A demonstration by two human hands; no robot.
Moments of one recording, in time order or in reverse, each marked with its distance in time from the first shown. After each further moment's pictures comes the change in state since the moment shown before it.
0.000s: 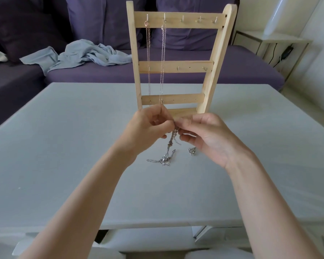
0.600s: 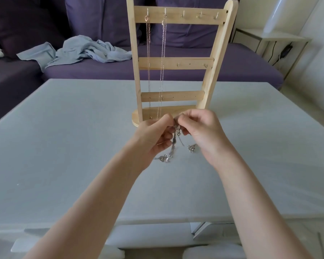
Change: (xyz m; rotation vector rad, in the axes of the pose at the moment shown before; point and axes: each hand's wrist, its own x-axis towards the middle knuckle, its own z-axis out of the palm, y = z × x) left_hand -0.001 -0.006 0.022 -0.470 0.090 -0.454; right_hand 0.009 0.012 0.013 -0.248 0.261 -0.168
